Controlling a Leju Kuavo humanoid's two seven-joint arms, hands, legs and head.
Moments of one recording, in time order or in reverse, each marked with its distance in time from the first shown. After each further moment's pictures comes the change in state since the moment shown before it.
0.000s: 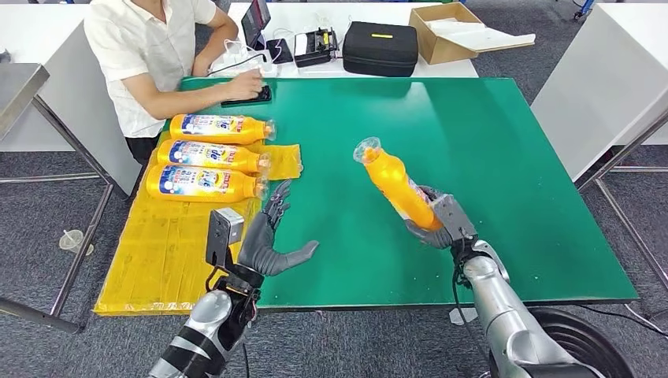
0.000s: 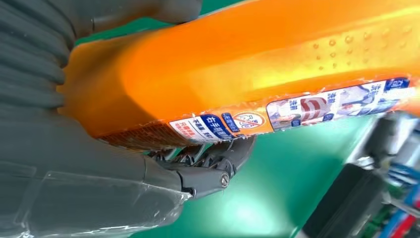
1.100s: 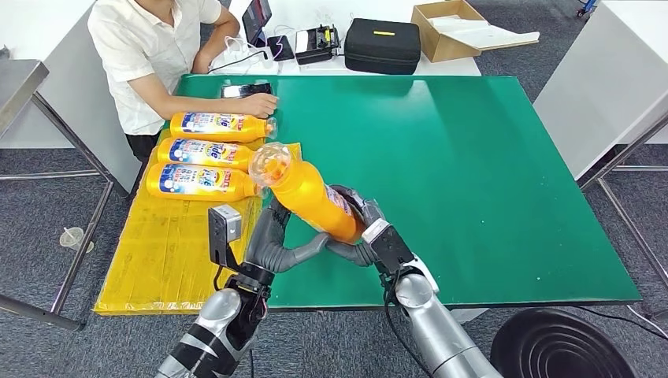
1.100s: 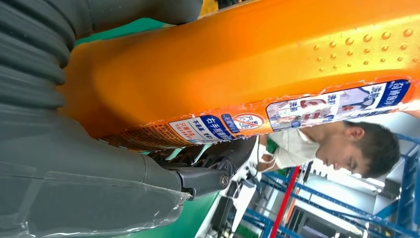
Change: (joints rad) left arm -0.027 -0.024 -0.062 0.008 0.071 0.038 -0.062; right arm 0.162 0.182 0.329 -0.456 -0.136 -0.037 -0.018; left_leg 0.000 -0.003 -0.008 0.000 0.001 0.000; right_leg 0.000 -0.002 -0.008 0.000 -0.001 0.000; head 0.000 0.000
